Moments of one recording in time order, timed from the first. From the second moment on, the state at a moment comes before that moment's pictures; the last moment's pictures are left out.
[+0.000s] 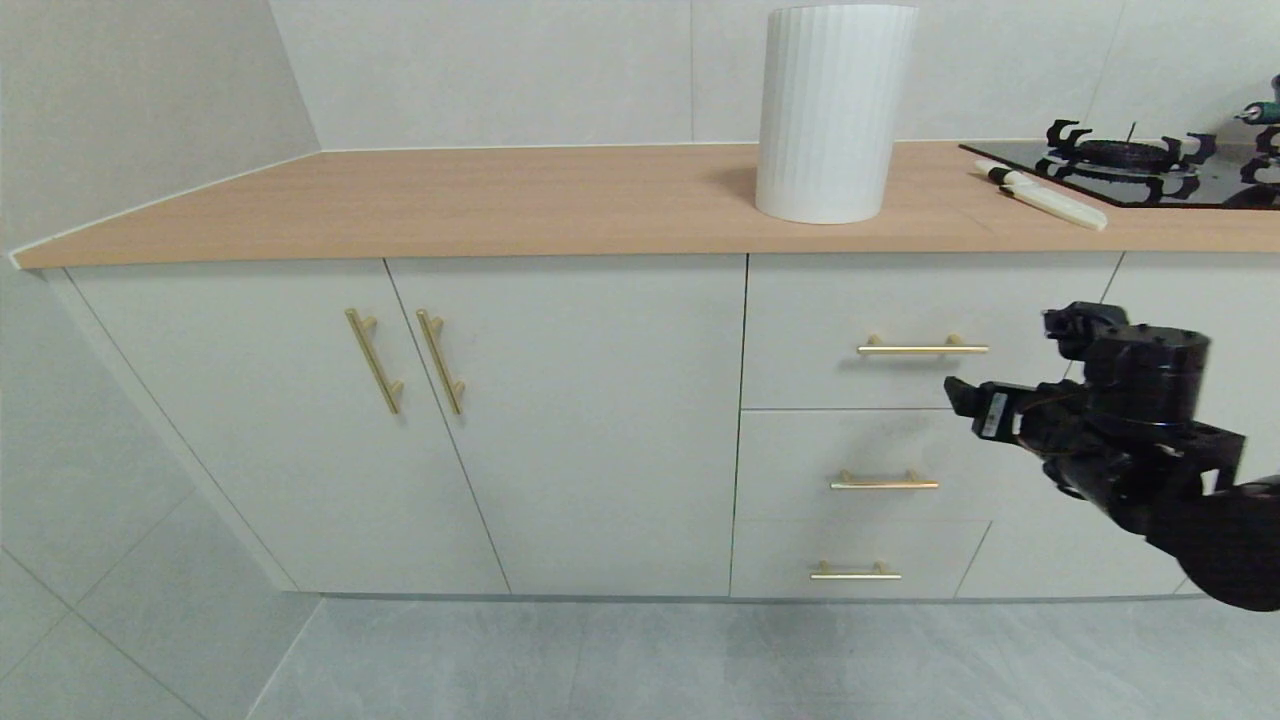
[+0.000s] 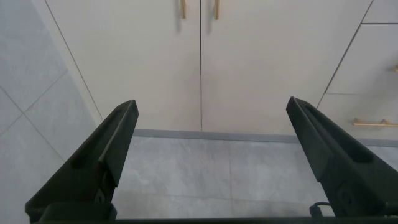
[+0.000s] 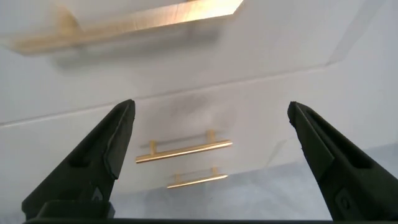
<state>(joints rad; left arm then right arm) 0.01 0.00 0.00 0.00 0.03 0.00 0.25 1.79 -0.69 -0.92 -0.40 0.16</state>
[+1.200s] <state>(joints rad) 0.01 0.00 0.00 0.00 0.03 0.00 0.03 0.15 -0.43 0.04 -0.45 -0.21</state>
